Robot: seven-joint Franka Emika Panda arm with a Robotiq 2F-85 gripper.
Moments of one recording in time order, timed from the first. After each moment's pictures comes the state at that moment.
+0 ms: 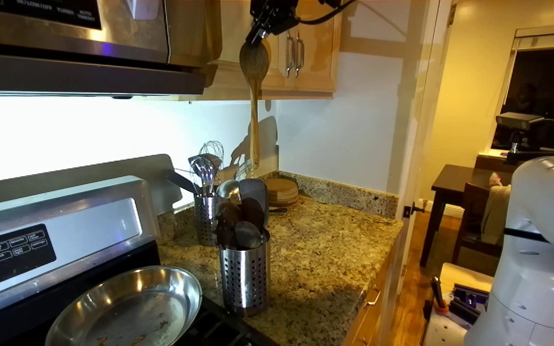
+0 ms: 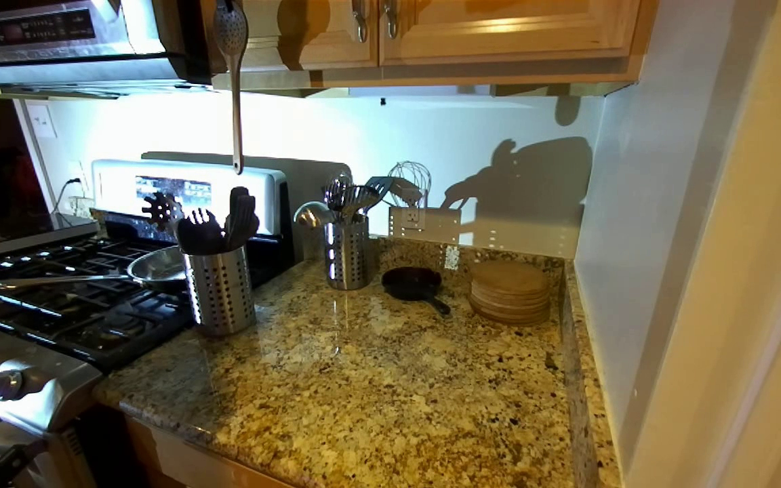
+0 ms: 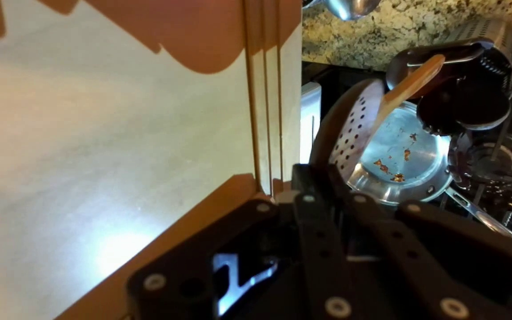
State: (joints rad) arm 0.14 -0.44 -0.02 -1.95 0.16 2.17 -1.51
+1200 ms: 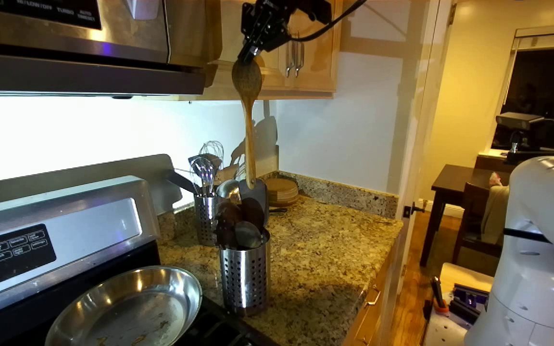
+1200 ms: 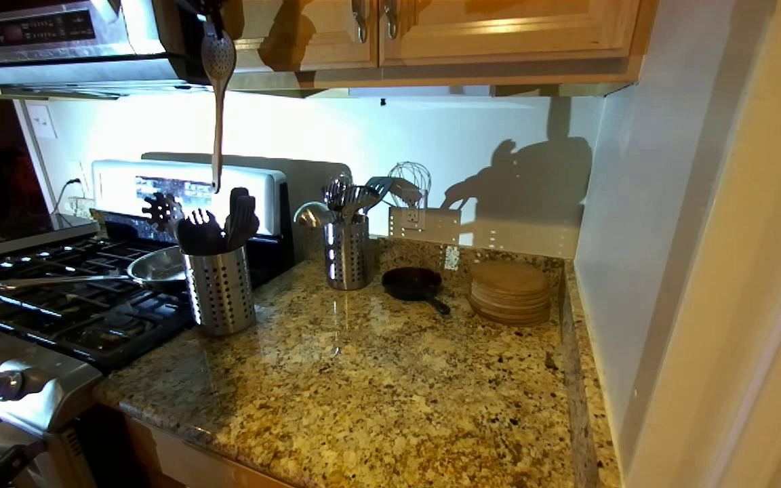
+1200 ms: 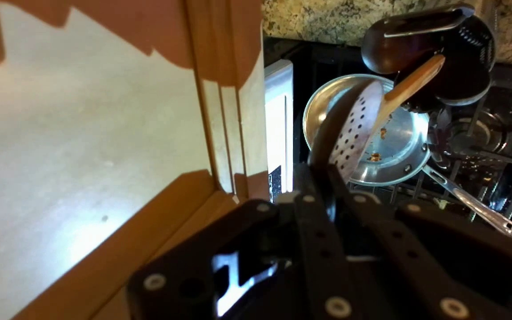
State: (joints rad) arm 0.17 -0.40 -0.03 -1.98 0.23 2.17 -1.52
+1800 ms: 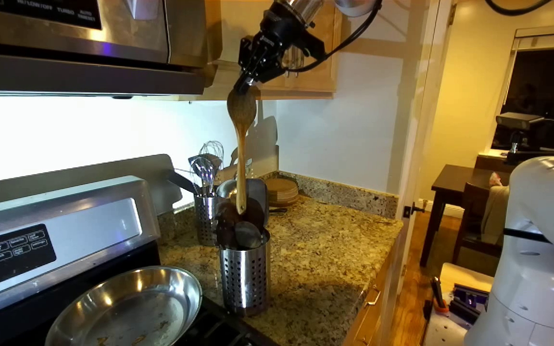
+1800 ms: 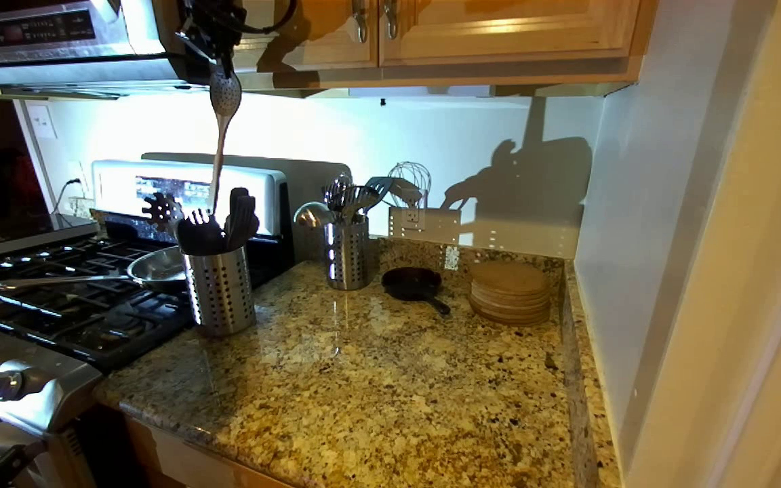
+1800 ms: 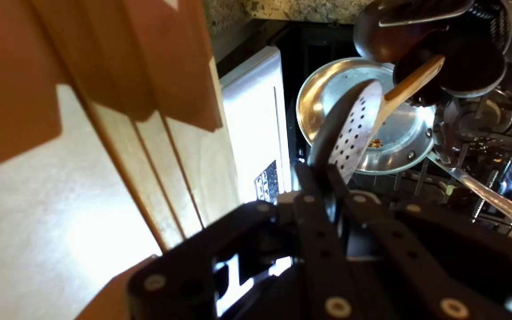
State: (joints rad) arm 0.17 -0.38 -0.04 -2.11 0.37 2.30 -1.60
